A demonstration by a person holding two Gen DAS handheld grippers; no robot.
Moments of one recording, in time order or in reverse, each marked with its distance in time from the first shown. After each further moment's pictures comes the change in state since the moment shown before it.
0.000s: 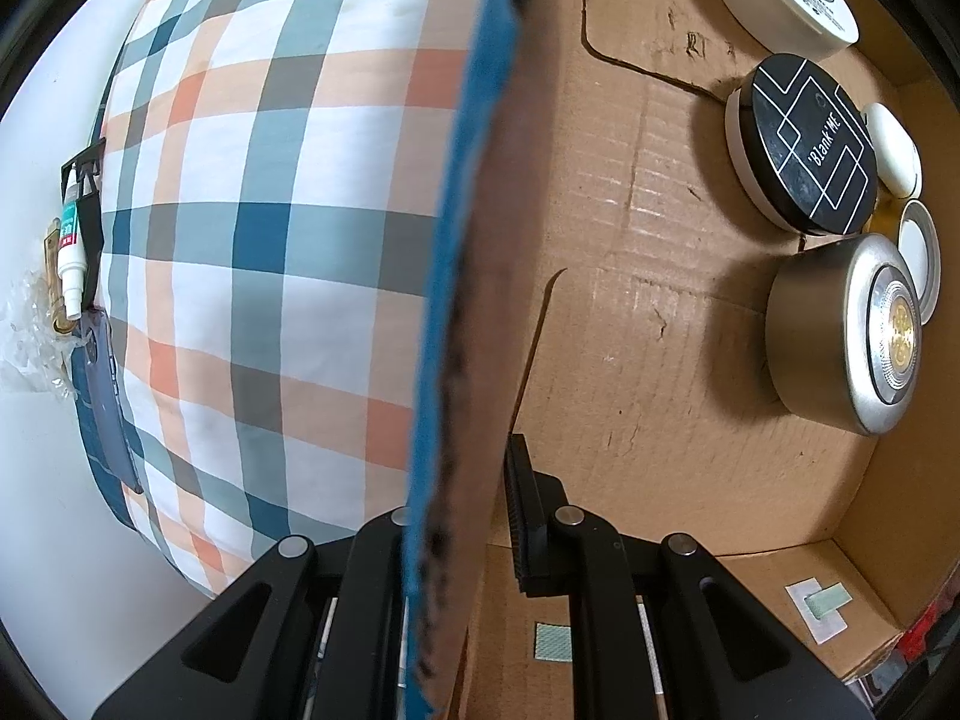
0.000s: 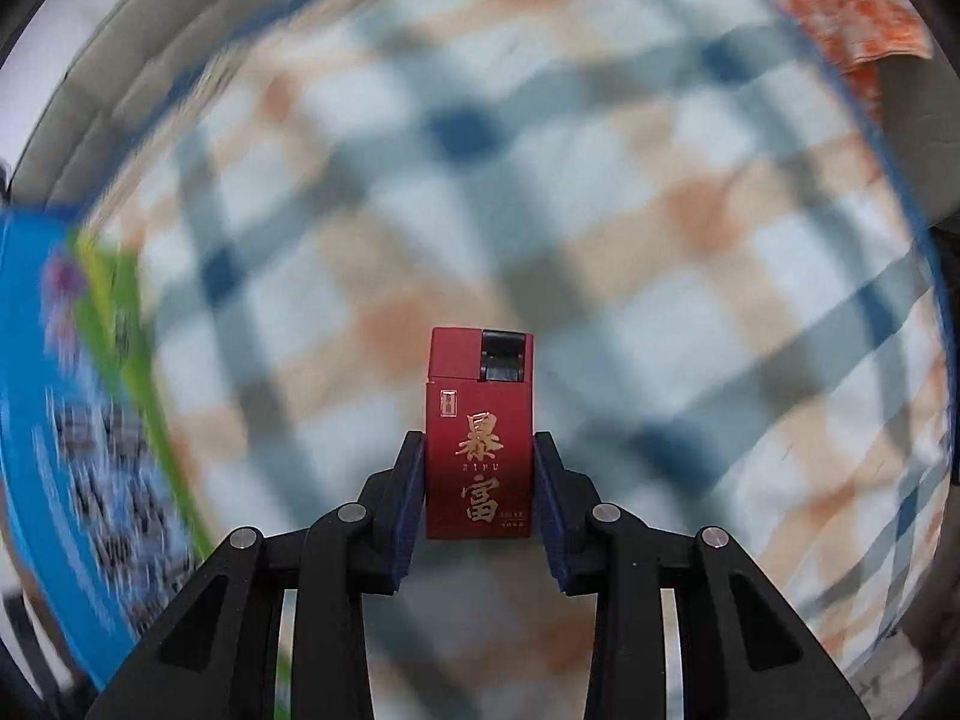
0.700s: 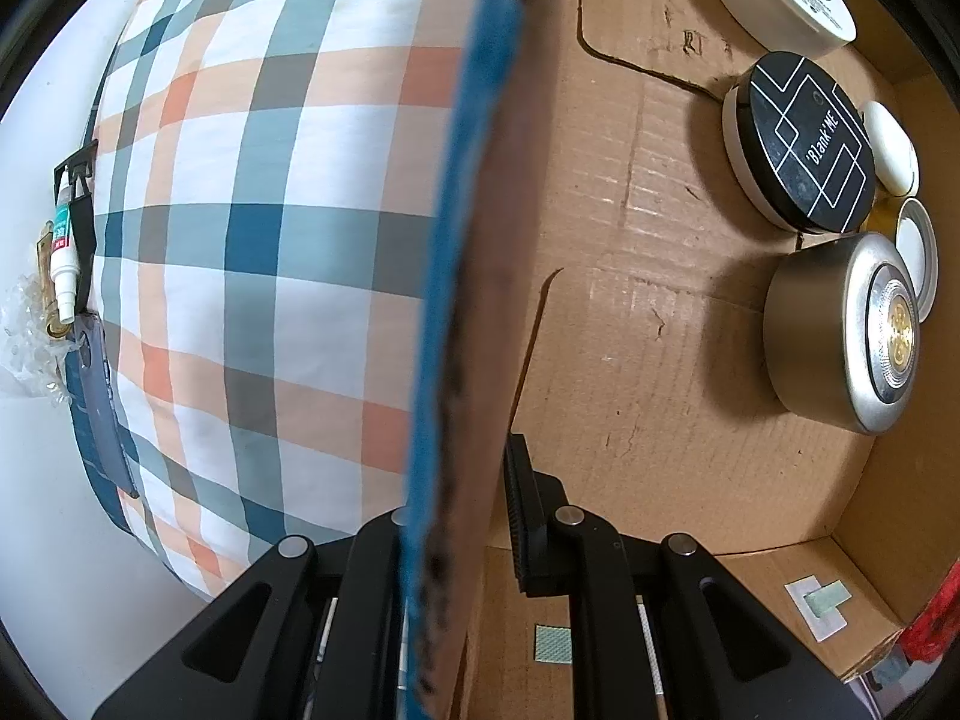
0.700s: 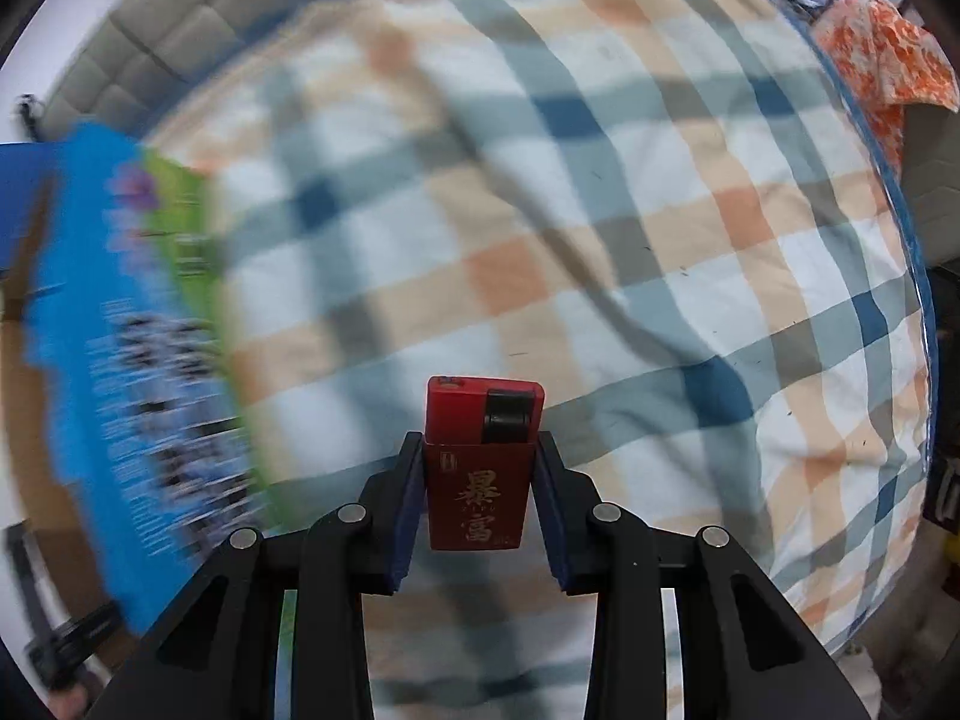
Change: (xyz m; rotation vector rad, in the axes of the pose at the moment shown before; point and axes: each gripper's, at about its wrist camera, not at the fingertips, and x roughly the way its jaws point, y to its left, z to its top) left arm 0.004 0.005 0.003 0.004 0.006 -0.020; right arm -0.036 0.052 -0.015 -0.104 -0.002 0.022
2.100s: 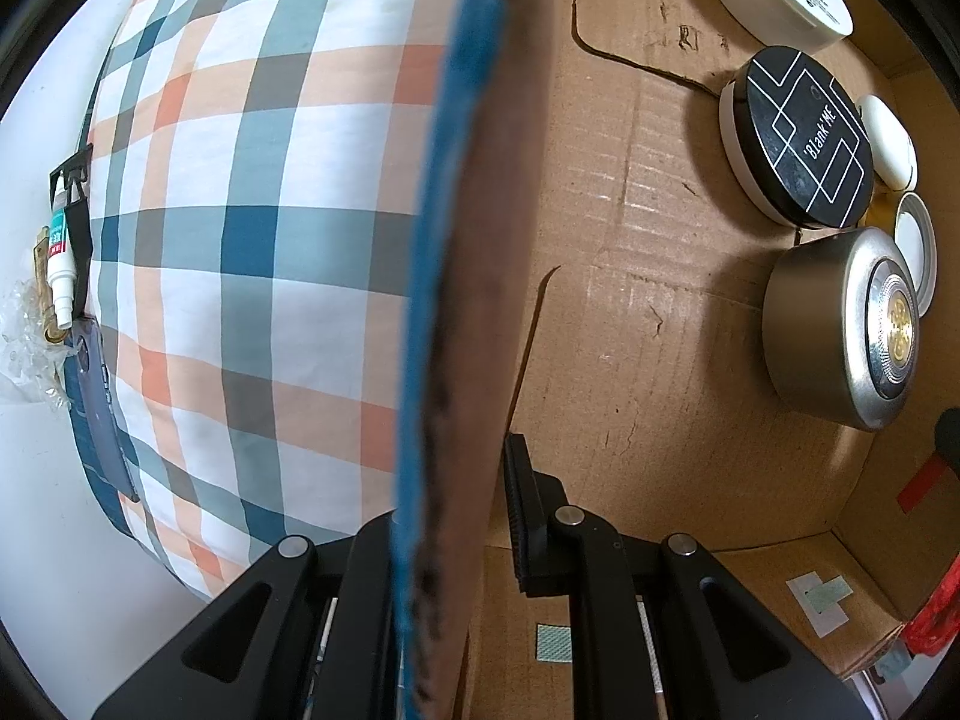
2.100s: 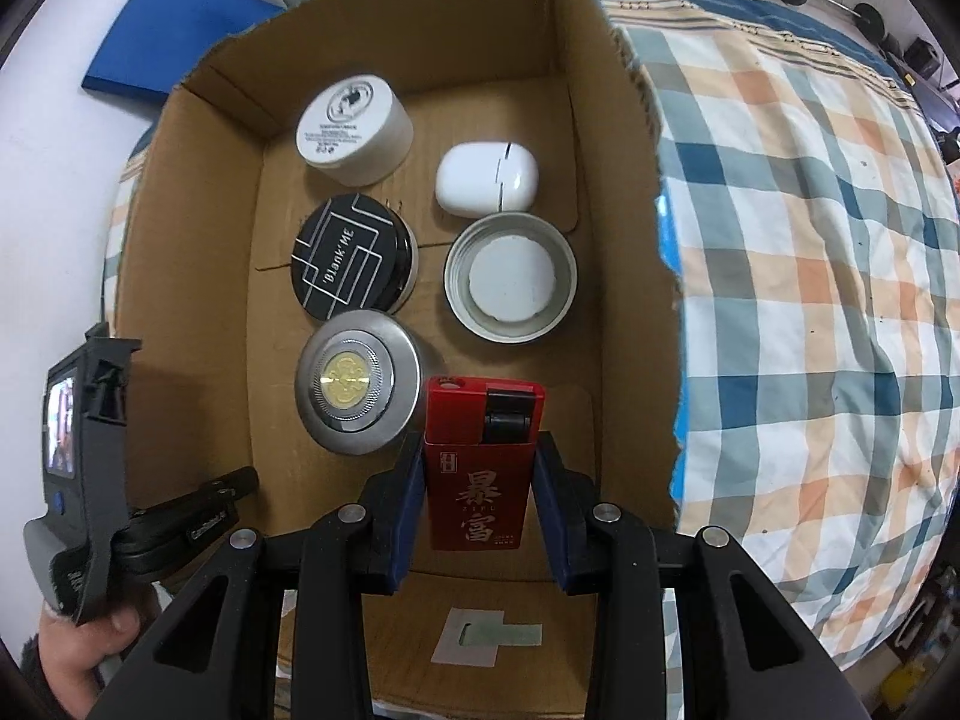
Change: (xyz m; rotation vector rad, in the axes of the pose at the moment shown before) left arm 0.001 -0.003 0.002 0.012 0.004 -0.001; right arm -0.014 0.171 -0.081 -0.317 0.064 0.059
